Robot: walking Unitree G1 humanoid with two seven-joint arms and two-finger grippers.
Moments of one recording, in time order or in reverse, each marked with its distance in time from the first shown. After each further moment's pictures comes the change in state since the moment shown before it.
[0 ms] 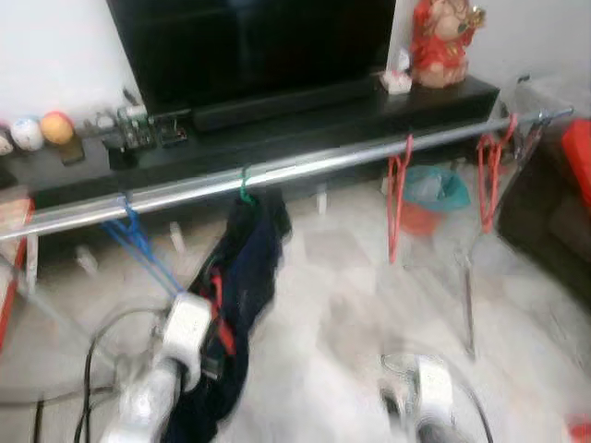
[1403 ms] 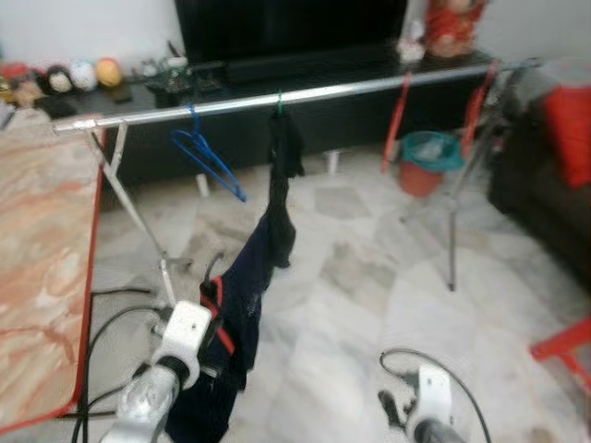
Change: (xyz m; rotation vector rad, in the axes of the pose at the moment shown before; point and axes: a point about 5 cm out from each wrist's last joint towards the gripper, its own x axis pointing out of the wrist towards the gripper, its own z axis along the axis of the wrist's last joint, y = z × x) left arm -0.001 0.000 0.001 0.002 -0.004 -0.004; right arm 0.001 0.002 0.007 -0.007 -0.020 0.006
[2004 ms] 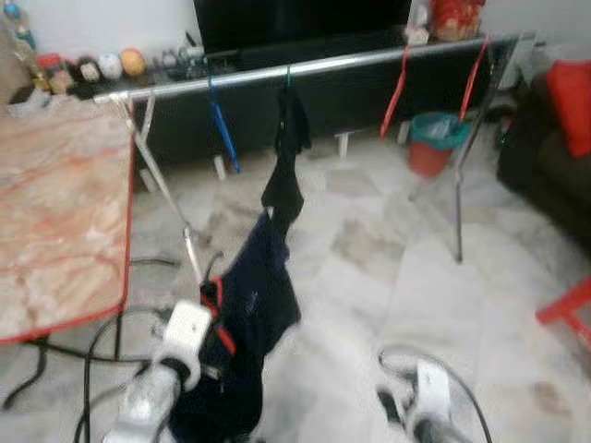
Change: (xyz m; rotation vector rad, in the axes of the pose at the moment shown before) left arm -0.001 -0.007 -0.002 -0.017 0.002 -0.014; right arm -0.002 -0.008 -0.005 -0.003 0.013 -0.014
